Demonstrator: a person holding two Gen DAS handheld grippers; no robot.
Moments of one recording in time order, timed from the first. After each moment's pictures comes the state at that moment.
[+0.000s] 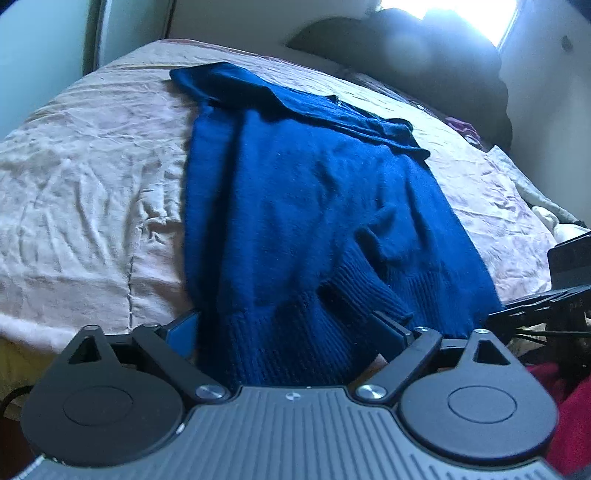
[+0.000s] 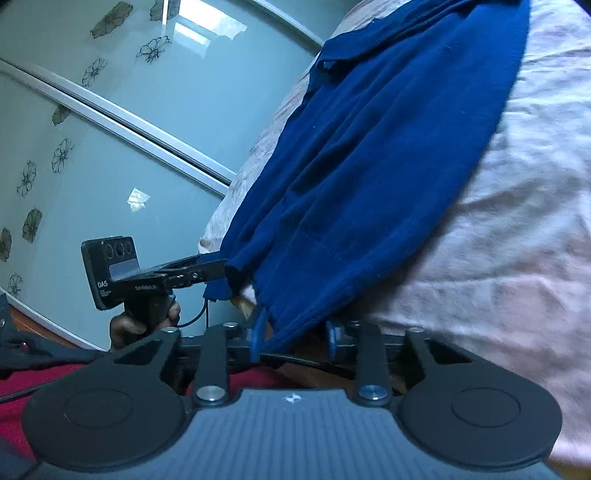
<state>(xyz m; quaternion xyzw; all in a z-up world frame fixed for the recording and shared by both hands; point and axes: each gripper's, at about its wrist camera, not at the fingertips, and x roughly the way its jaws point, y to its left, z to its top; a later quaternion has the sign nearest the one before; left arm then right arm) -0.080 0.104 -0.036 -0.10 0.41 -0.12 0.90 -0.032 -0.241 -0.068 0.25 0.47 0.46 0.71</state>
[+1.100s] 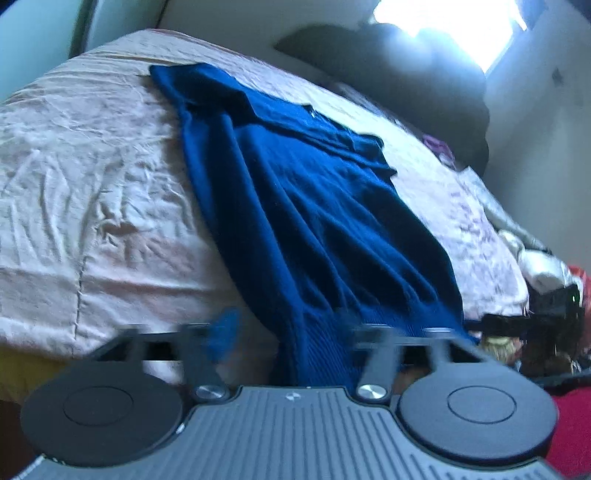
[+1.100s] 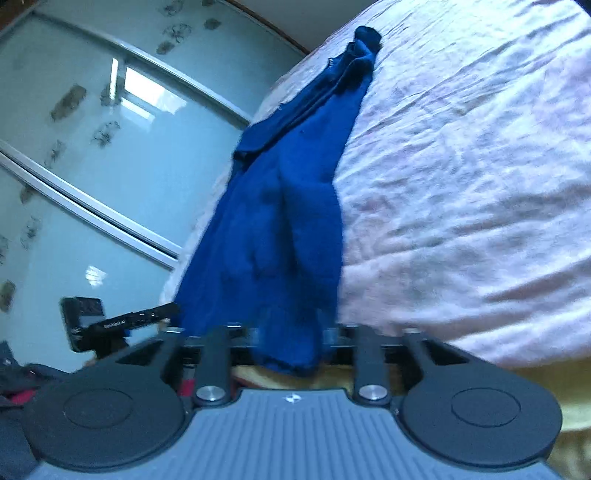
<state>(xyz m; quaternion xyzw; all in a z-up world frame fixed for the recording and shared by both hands) -0.077 0.100 -0.023 -0.17 0.40 -0.15 0.89 -0.062 -0.368 -0.065 0.32 0.43 0.35 0.77</state>
